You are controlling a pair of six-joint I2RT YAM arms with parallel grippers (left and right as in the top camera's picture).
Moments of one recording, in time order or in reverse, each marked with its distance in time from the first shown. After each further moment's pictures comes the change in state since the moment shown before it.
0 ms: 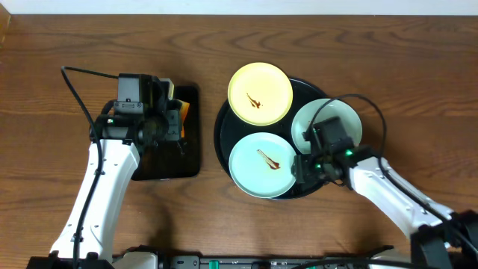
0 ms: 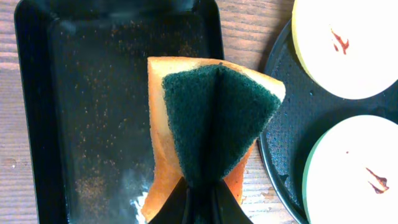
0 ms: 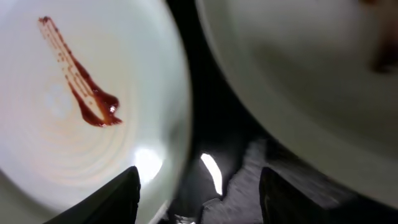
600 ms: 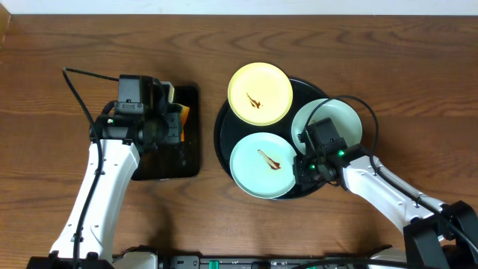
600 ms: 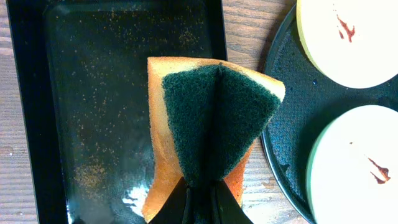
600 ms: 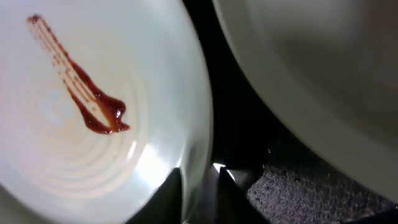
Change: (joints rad) left arm 0.000 0.000 0.000 -0.037 0.000 0.000; right arm 0.037 0.039 0.000 0.027 0.004 0.069
